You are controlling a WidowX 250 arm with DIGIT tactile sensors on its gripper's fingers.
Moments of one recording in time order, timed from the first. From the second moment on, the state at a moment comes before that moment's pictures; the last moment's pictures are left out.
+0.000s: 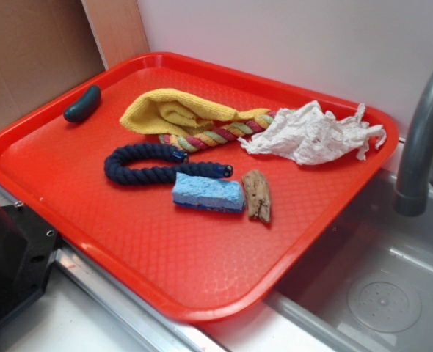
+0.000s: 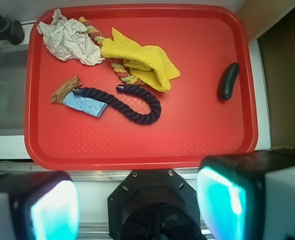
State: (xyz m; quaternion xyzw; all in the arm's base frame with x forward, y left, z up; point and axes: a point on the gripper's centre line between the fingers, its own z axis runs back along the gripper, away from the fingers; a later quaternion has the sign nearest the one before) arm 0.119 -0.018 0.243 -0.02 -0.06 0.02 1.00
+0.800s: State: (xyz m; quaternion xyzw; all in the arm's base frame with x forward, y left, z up) arm 0.164 0.048 0.149 0.06 -0.03 0.16 0.99
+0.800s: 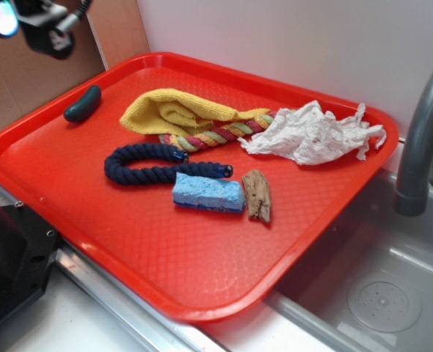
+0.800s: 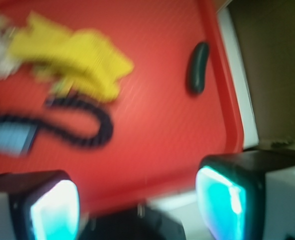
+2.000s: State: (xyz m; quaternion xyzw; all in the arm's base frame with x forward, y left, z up) arm 0.221 0.139 0.030 -0.04 -0.04 0.25 0.97
